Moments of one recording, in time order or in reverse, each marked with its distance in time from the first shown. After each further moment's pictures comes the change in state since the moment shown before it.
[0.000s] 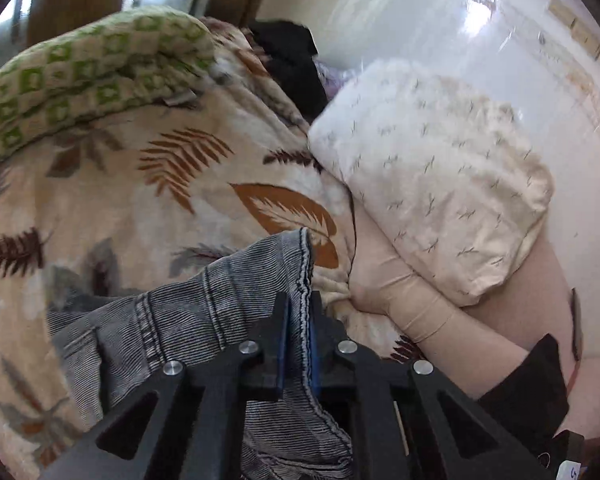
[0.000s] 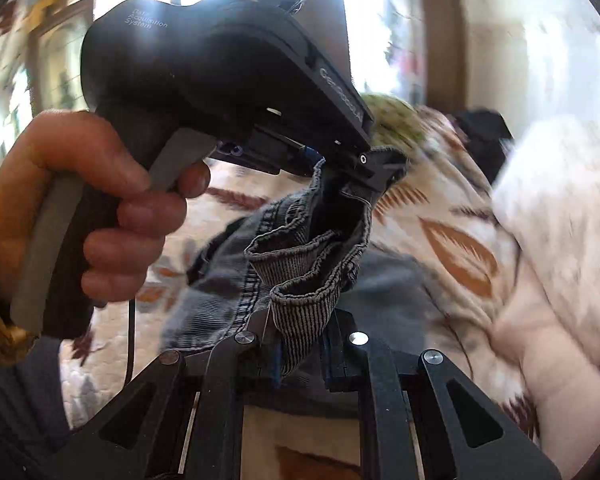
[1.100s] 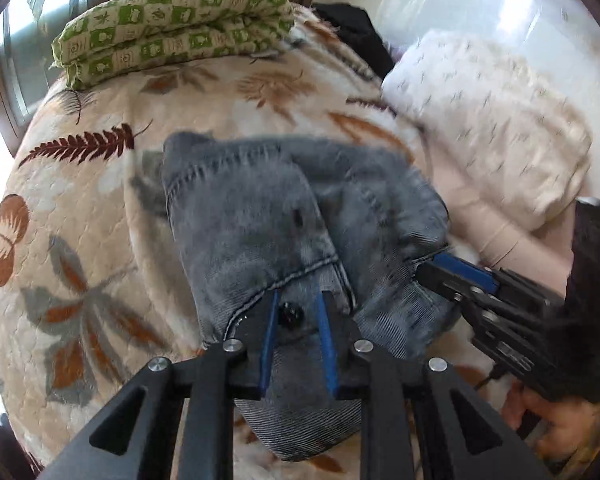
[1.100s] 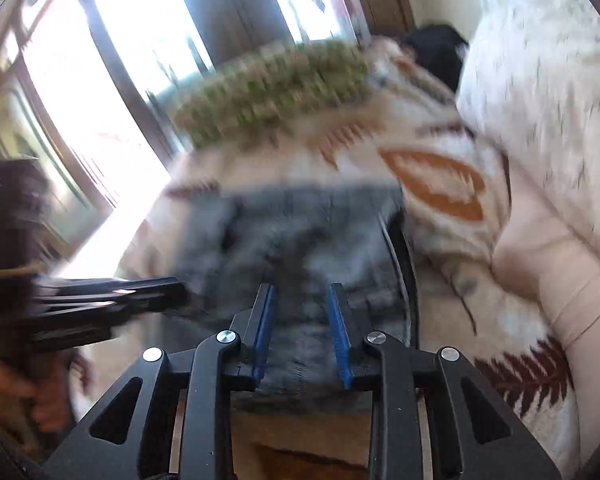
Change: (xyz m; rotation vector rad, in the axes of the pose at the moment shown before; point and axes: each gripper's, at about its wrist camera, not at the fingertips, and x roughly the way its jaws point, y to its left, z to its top) left arm -0.026 0.069 -0.124 -0.044 -0.002 0.200; right arm 0.043 -0.053 -0.021 0.203 0.215 -0.061
